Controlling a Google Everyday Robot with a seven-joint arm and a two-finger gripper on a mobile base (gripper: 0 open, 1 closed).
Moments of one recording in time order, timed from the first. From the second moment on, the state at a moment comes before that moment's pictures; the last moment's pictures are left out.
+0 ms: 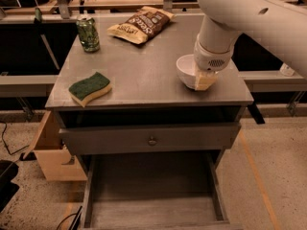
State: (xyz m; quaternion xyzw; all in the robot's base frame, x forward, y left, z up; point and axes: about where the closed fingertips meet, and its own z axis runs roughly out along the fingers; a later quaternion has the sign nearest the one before) arm 0.594 -0.143 0.859 -0.70 0.70 -0.08 0.10
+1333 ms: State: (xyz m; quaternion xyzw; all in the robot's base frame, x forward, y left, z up) arm 0.744 -0.188 0.962 -0.68 0.68 -0.21 0.18
